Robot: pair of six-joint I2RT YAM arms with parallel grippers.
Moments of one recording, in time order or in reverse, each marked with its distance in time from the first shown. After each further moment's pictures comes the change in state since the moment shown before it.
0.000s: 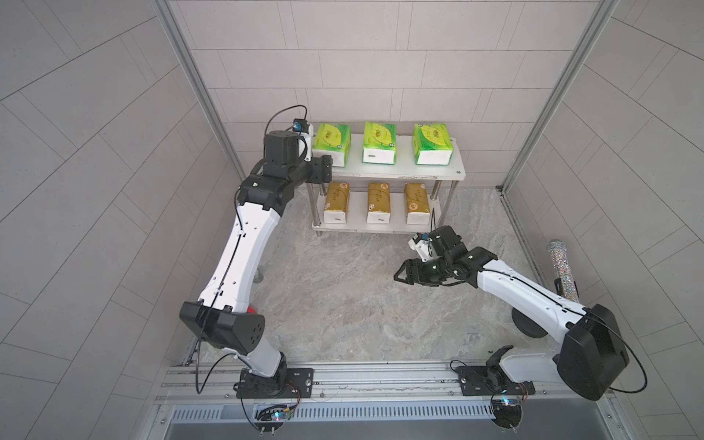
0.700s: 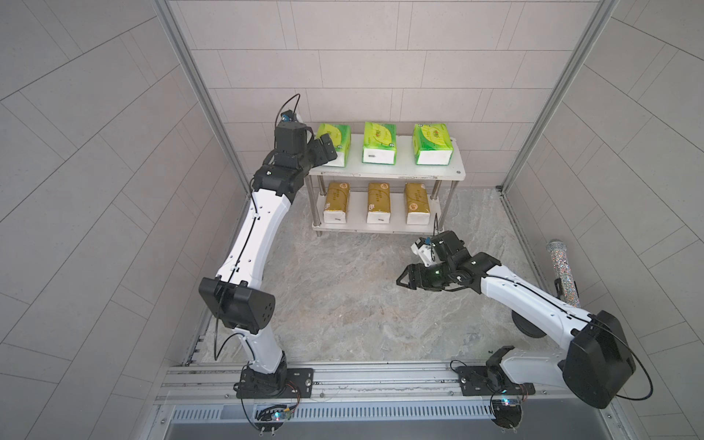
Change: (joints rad) left arm 0.000 0.185 0.130 0.106 -0.130 -0.364; right arm 0.001 -0.048 -0.063 0.012 0.004 0.004
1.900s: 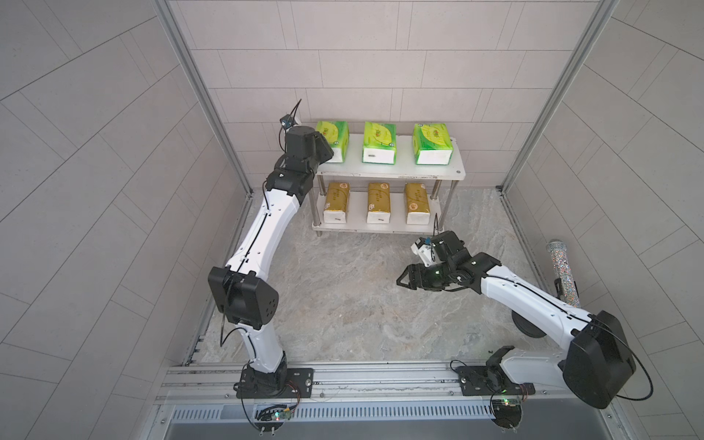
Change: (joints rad) left arm -0.018 0.031 -0.095 0.204 -0.124 -0.139; right arm 0.000 0.000 0.000 -0.003 0.000 -0.005
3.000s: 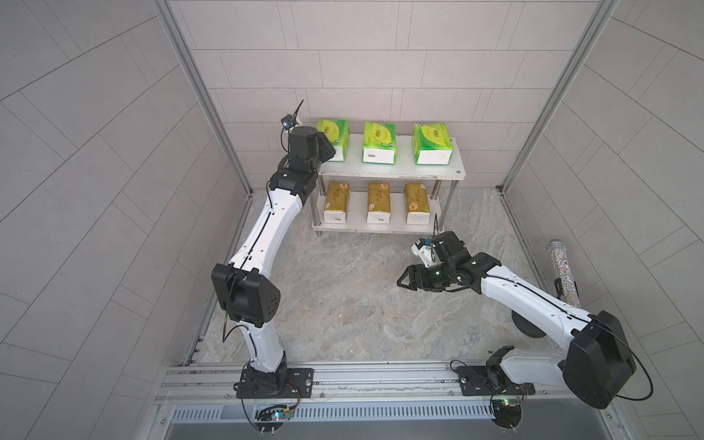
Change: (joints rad) left arm -0.014 0.021 0.001 0.041 -0.026 -0.012; right arm 0.000 0.000 0.000 -0.009 0.000 -0.003
